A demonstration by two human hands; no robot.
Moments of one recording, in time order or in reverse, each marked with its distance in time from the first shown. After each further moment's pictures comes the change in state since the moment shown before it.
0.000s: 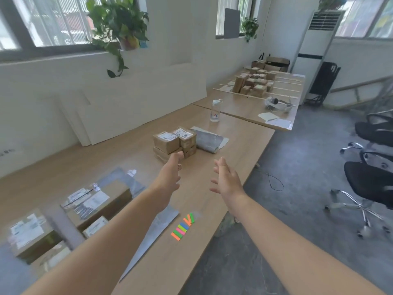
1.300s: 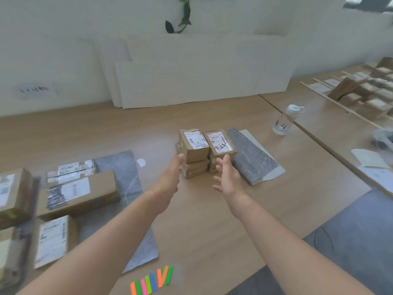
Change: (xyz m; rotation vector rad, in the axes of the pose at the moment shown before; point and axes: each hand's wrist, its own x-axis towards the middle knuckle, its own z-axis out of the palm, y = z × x) left_hand 0.318 0.005 0.014 -0.196 0.418 -0.192; right_hand 0.376 -0.011 0.076 -0.245 -0.407 0.128
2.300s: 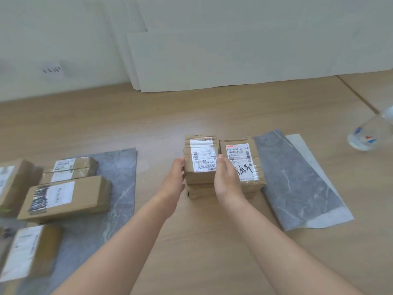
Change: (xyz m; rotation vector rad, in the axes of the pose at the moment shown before) left_hand 0.199 0.024 0.078 -0.192 0.364 -0.106; right_hand 0.258 0.024 0.027 -0.230 -0.230 -0.057
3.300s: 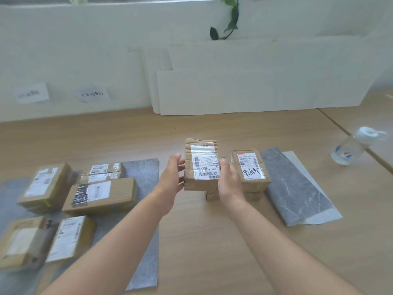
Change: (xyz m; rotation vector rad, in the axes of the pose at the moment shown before) left_hand -0.103 0.022 -0.105 -0.100 -0.047 0.151; right_hand -0.128 -0.053 0.032 0.049 0.068 -0.109
